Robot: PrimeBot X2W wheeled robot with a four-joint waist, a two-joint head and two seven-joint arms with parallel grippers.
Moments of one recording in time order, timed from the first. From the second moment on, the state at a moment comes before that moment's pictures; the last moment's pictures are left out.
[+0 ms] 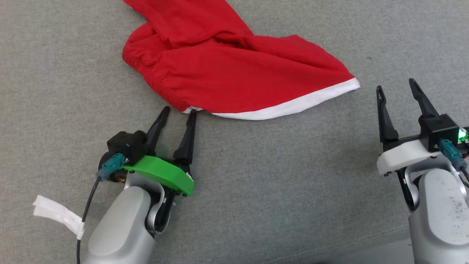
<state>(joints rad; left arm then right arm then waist) -0.47 0.13 -0.47 0.47 -0.58 -0.13 -0.27 -0.40 -0.05 -0.18 0.26 -0.18 0.13 -0.26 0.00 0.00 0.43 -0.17</state>
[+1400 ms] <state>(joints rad) -0.17 0.25 -0.56 0.43 -0.65 -0.13 -0.26 -0.24 -0.05 -0.10 0.36 -0.07 0.13 -0.26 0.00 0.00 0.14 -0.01</state>
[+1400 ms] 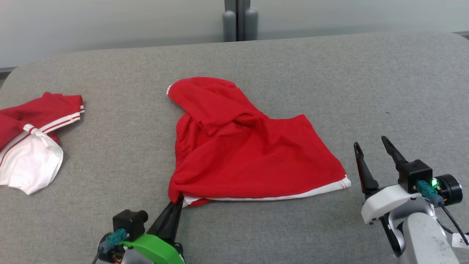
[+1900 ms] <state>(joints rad) -0.33 0.25 -0.57 0.63 -0.65 -0.13 -0.26 -0.27 -0.05 -0.06 0.36 -0.04 0.13 -0.26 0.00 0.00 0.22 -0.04</state>
